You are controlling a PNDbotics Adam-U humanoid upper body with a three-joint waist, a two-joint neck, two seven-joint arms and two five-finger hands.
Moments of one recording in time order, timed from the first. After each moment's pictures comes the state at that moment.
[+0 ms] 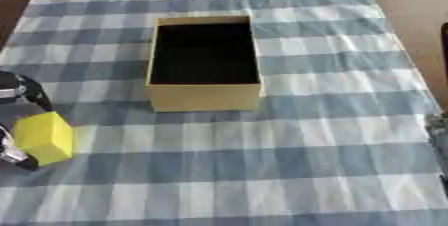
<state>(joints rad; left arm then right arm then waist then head) -0.49 0.84 -0.29 -1.68 -0.71 0.07 -0.83 -0.30 -0.49 -0.01 -1.99 0.19 -0.07 -0.69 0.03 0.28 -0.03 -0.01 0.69</state>
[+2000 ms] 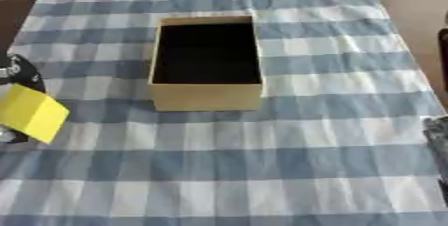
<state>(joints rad) -0.57 0.88 -0.24 -1.81 -0.60 0.14 -0.81 -0.28 -0.48 -0.01 -1.99 0.18 -0.07 -0.69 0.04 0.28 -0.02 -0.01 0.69</state>
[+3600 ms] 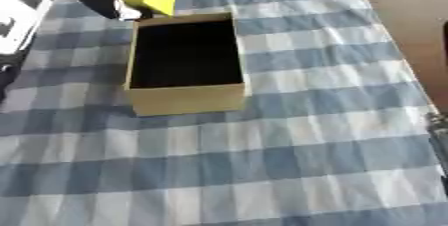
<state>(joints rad) -1.16 0.38 -0.25 -1.18 -0.63 -0.05 -0.42 -0.37 -0.49 0.01 -1.99 0.17 -0.09 -0.67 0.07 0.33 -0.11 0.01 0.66</state>
